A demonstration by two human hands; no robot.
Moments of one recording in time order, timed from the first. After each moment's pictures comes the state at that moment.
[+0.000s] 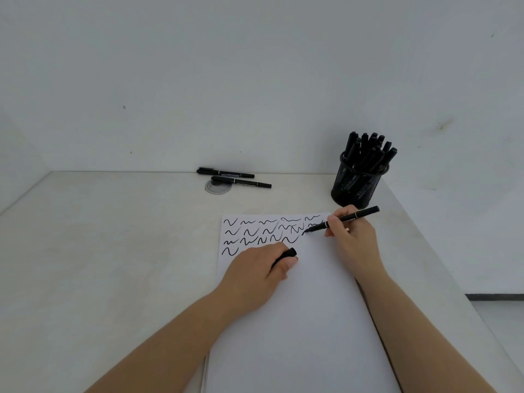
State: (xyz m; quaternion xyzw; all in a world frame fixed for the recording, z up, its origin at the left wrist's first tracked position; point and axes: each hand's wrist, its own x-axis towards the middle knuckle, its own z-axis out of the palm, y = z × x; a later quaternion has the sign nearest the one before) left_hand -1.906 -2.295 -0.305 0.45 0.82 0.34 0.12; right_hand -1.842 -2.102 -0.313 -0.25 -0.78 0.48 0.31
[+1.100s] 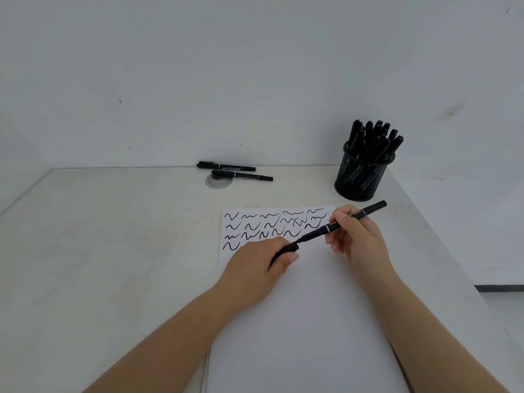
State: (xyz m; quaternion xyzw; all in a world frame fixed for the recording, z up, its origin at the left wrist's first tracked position) left_hand -1.909 -2.295 -0.311 0.45 0.82 0.34 0.10; right_hand -1.825 -2.131 -0.292 -0.19 -0.62 0.72 0.26
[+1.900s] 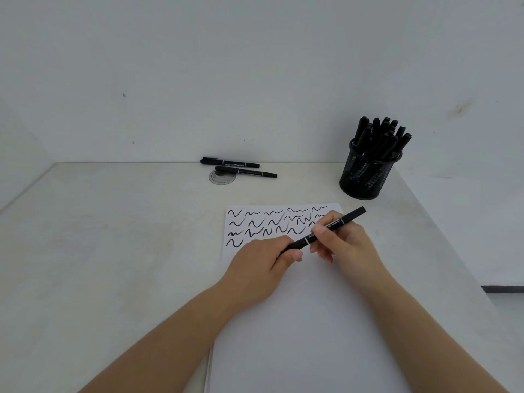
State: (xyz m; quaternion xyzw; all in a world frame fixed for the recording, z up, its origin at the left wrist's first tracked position) left_hand -1.909 -2.296 -0.308 0.45 0.83 0.32 0.11; right_hand -1.823 -2.147 -0.289 -0.13 -0.71 0.66 0.18
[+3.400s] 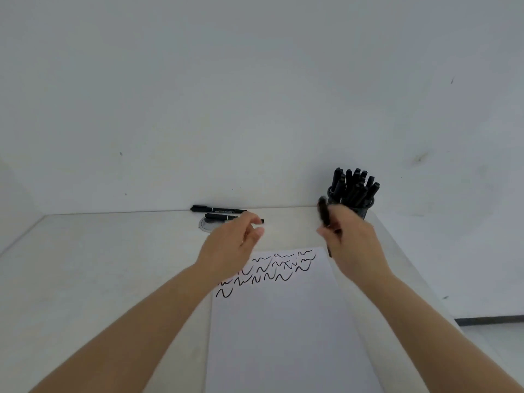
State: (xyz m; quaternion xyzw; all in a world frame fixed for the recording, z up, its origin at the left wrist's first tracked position) left_hand -1.990 -2.273 -0.264 0.43 0.84 0.34 -0.02; right_hand -1.848 -2.100 -0.242 -0.14 -0.90 0.23 0.34
